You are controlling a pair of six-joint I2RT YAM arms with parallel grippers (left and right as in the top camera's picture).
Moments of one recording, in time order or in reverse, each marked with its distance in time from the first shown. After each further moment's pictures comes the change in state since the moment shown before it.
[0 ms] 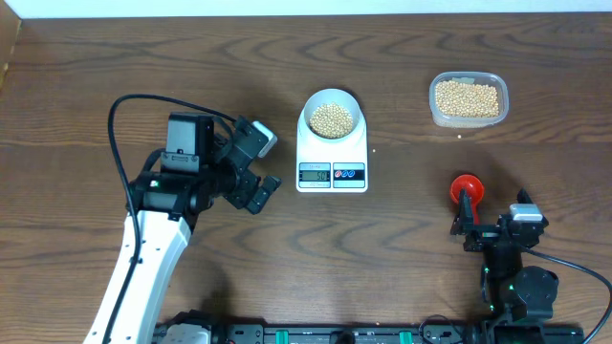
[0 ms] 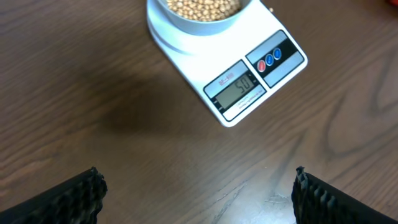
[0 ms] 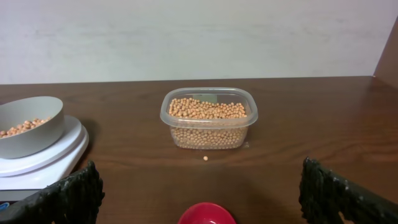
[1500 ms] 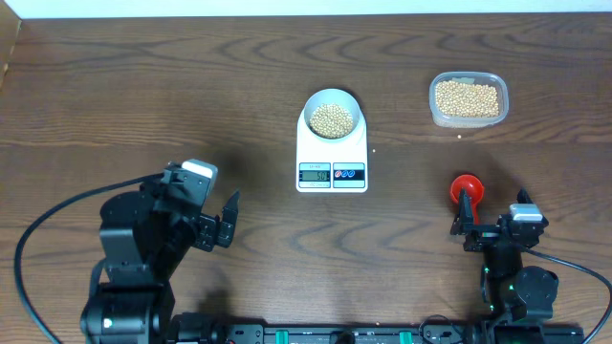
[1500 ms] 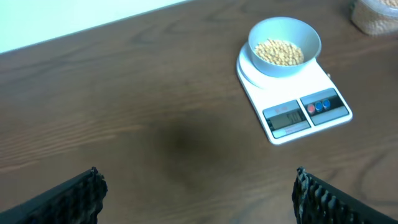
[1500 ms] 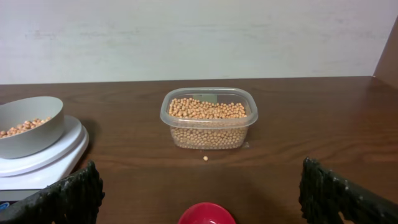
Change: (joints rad) left arm 0.149 -0.577 -0.167 -0.010 -0.134 -0.195; right arm 0.000 0.000 0.000 0.000 0.000 0.000
